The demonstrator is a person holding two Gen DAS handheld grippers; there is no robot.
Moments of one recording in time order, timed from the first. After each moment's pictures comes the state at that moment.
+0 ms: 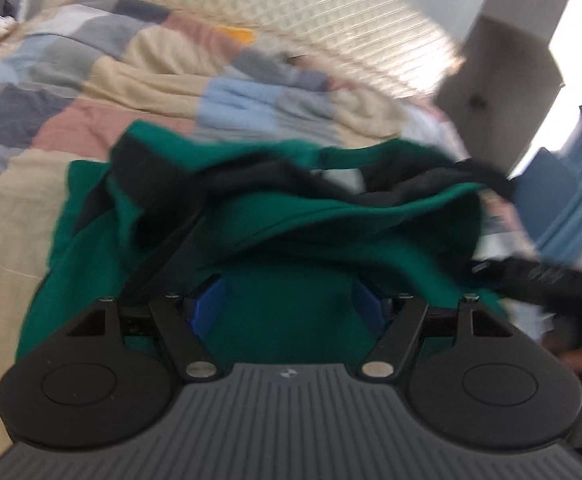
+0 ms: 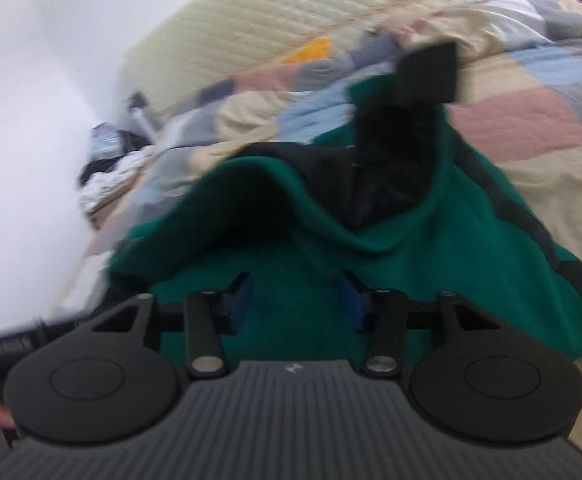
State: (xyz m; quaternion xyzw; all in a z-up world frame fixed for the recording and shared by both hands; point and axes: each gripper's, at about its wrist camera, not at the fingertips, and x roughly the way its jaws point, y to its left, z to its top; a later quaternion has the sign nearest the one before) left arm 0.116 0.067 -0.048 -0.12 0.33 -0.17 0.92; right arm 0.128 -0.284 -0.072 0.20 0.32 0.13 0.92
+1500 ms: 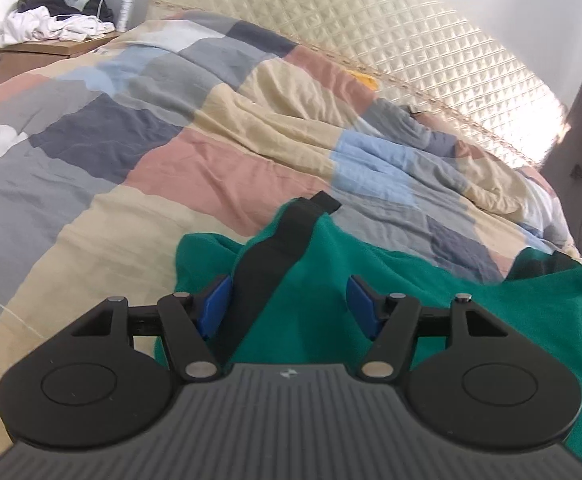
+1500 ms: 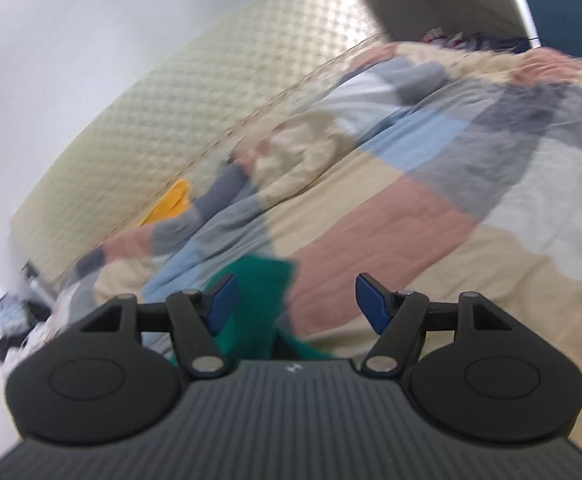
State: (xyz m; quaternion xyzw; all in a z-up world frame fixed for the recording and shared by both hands) left arm 0.219 0.138 -0.073 -0.17 0.29 -0.03 0.94; right arm 0.188 -0.412 -0.071 0.30 0.17 -0.08 0.93
